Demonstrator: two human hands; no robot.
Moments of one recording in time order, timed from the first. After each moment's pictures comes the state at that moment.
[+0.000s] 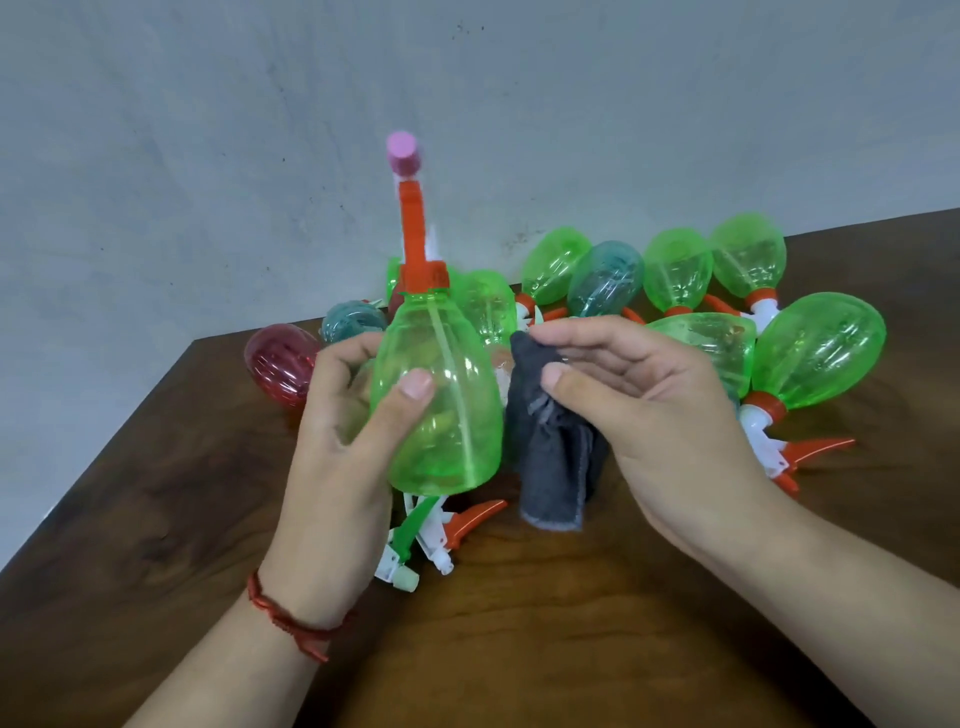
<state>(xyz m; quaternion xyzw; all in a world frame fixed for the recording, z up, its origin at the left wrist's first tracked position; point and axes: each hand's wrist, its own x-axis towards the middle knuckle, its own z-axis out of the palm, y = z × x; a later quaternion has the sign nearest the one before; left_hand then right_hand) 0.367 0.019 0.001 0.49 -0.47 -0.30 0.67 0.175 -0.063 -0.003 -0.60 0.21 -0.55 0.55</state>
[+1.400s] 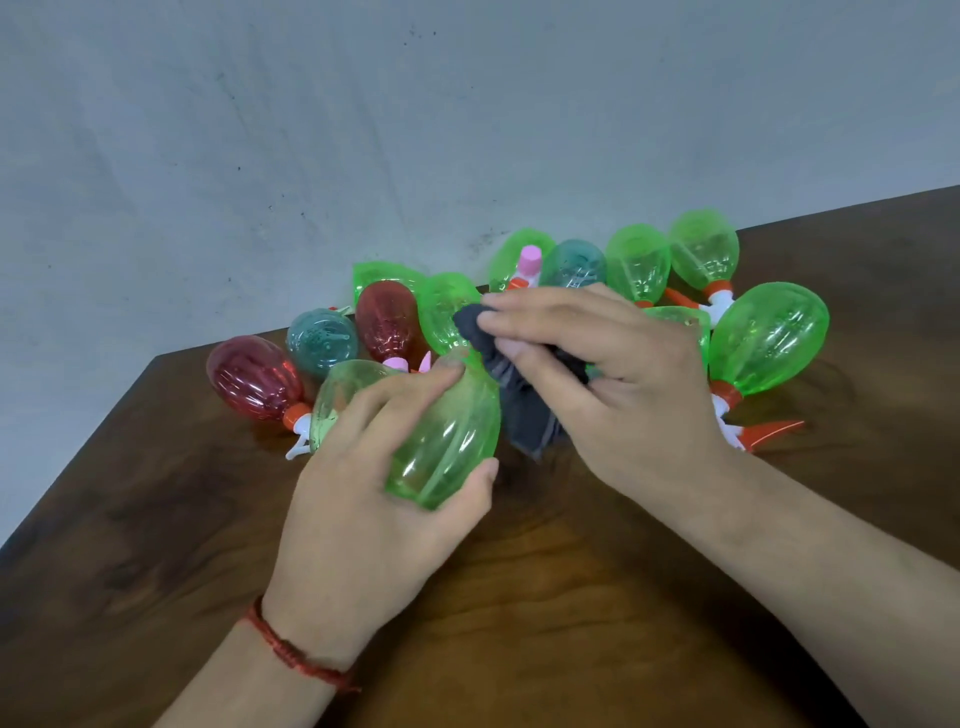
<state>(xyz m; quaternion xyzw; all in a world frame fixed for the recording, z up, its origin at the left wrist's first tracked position) 0.354 0.025 -0.009 0.60 -0.69 0.02 0.41 0.165 -0.081 0.006 -0.78 0.21 -0.58 0.10</state>
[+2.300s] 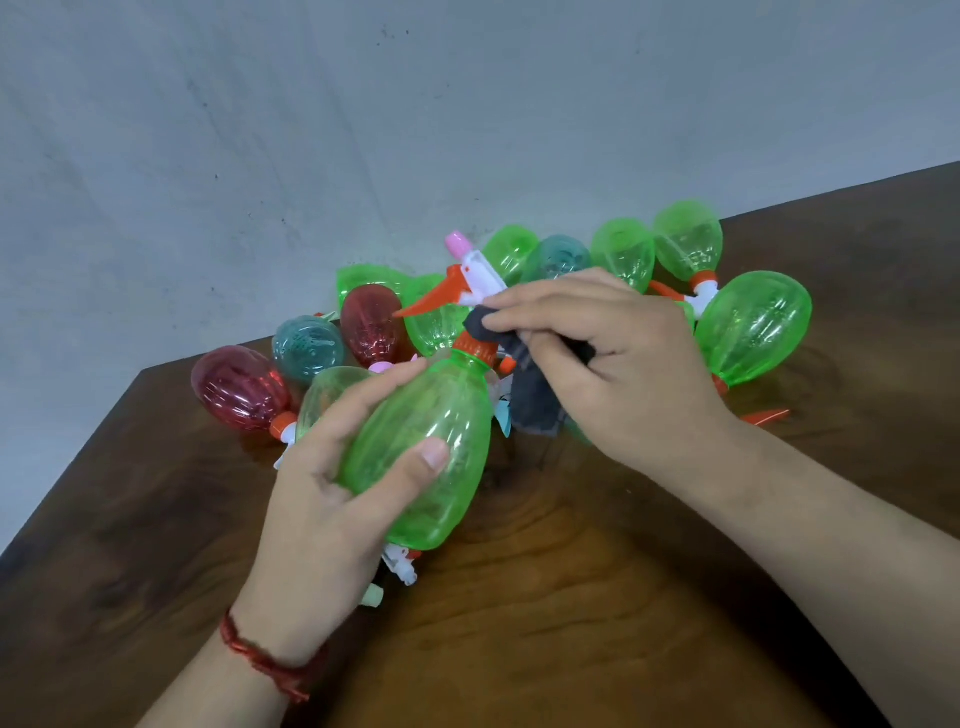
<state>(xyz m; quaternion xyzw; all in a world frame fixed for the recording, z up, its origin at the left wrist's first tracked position) 0.355 0.023 -0.002 0.53 -0.59 -0.26 0.55 0.150 -0.097 0.005 -0.80 0.25 -0.54 0.07</state>
